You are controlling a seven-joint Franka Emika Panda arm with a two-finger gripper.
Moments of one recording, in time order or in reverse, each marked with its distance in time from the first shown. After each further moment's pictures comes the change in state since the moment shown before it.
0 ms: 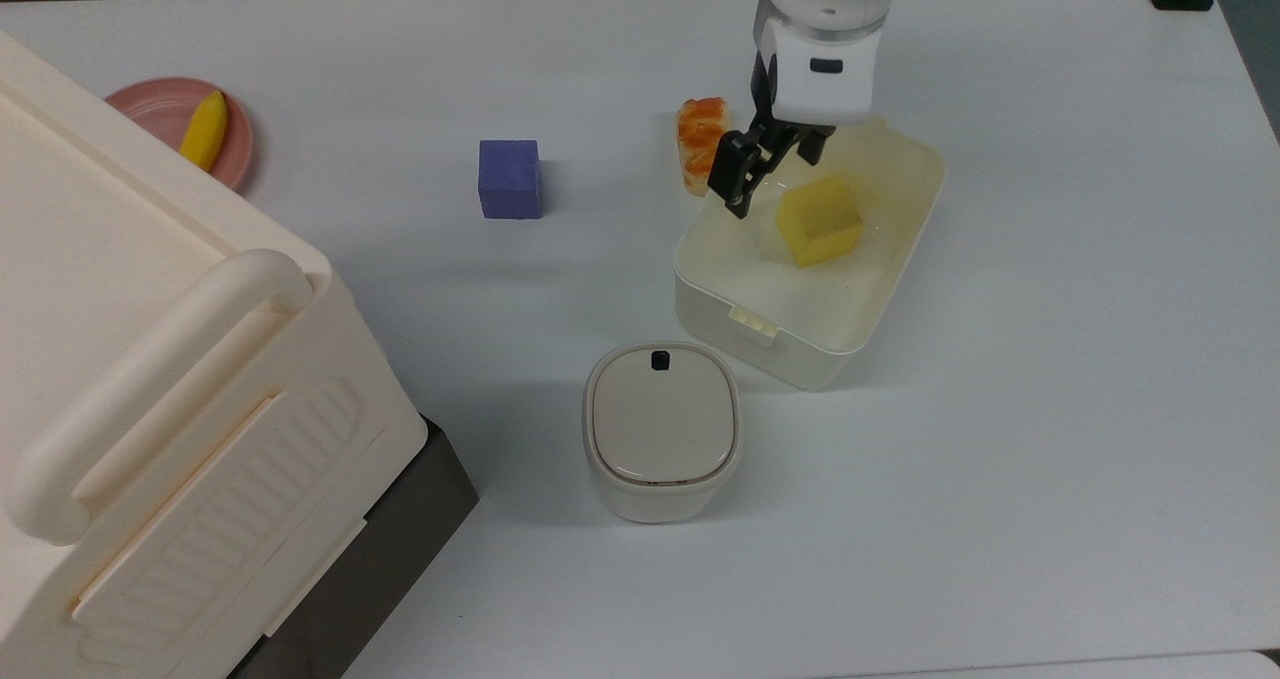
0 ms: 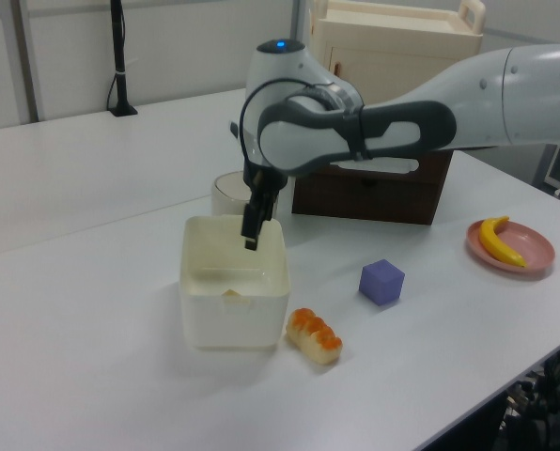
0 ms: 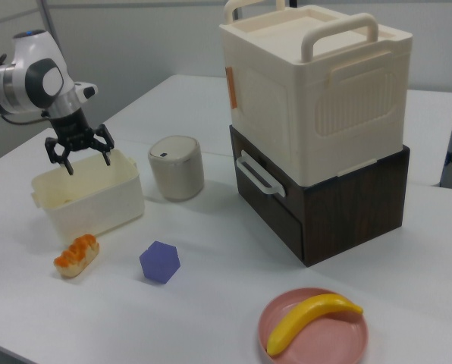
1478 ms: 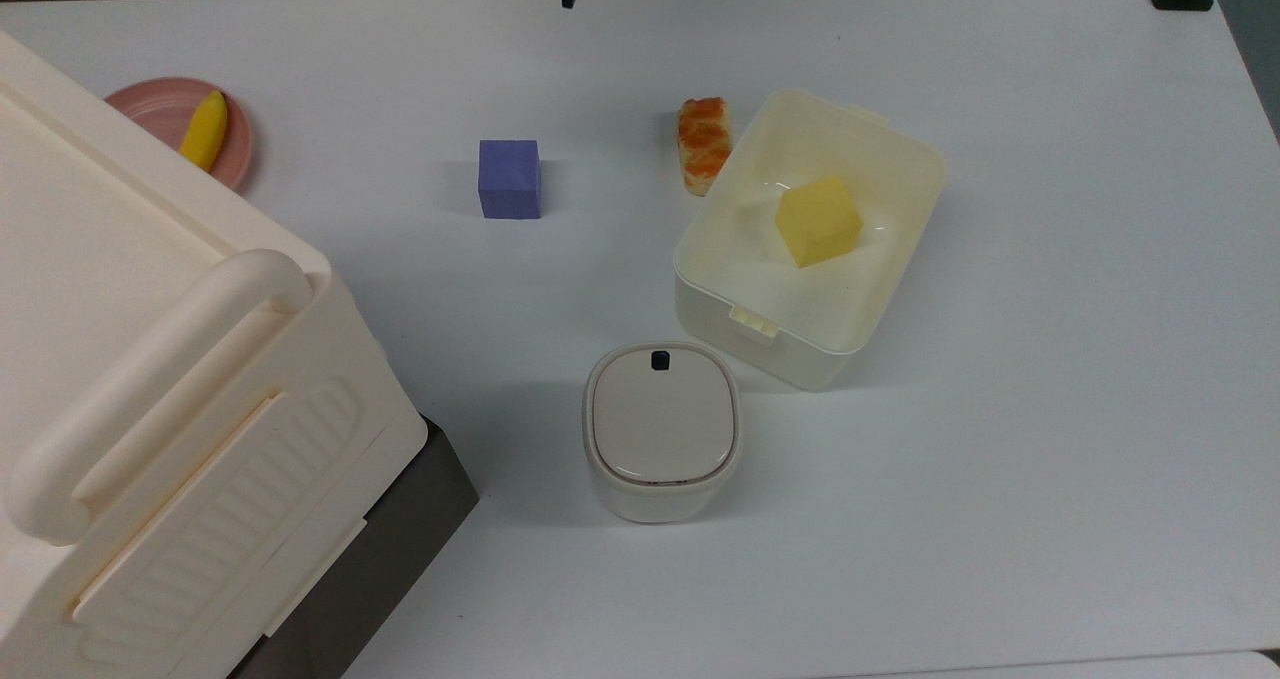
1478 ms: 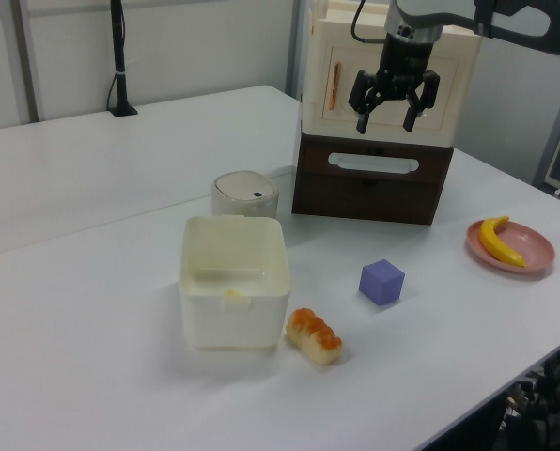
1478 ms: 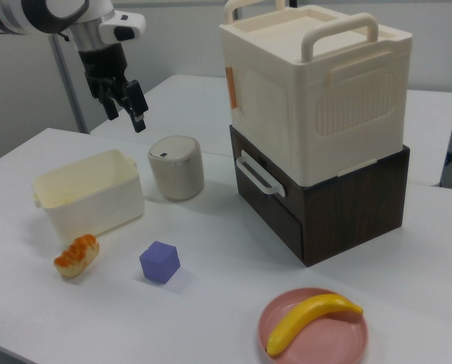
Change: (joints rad) arm -0.262 -0.271 -0.108 0.103 0.097 -0.359 0.551
